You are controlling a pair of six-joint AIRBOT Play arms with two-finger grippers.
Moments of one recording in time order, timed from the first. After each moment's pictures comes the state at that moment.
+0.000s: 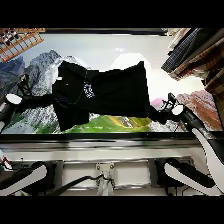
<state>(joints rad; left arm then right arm) 0.18 -1.22 0.77 0.98 -0.73 -1.26 -0.07 -1.18 0.56 -1.04 0.76 1.71</state>
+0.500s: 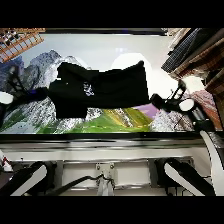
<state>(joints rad) 0.18 -1.06 0.82 0.96 -0.72 -1.26 -0.06 -1.02 0.71 -1.02 0.72 1.70</state>
